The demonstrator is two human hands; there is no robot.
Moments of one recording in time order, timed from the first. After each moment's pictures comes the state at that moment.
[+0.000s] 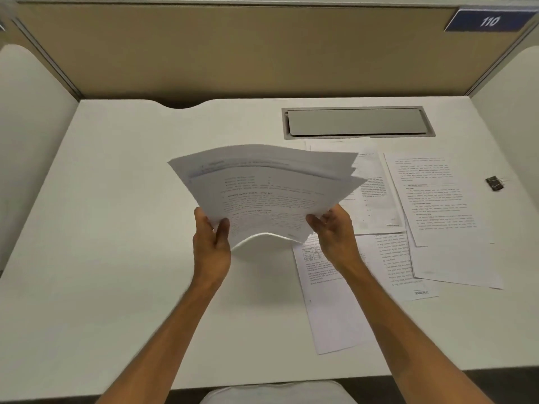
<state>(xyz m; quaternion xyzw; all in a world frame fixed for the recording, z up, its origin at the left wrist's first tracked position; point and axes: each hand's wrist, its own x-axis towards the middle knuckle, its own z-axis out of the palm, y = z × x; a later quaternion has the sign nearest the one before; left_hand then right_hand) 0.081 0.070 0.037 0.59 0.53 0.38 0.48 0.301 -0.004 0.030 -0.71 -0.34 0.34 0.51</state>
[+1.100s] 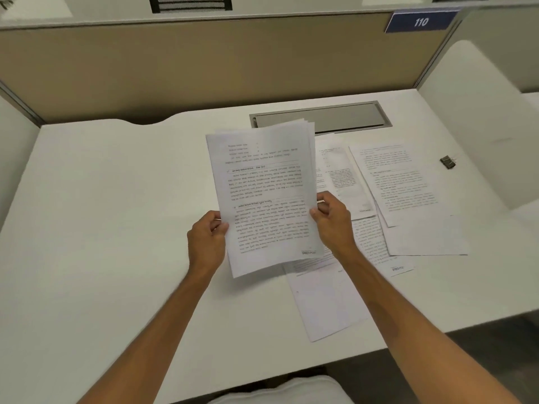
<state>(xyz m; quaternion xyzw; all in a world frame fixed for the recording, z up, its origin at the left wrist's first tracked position) 0.102 0.087 0.014 0.63 0.56 0.27 0.47 0.330 -0.029 0.031 -0.79 -0.30 0.26 0.46</state>
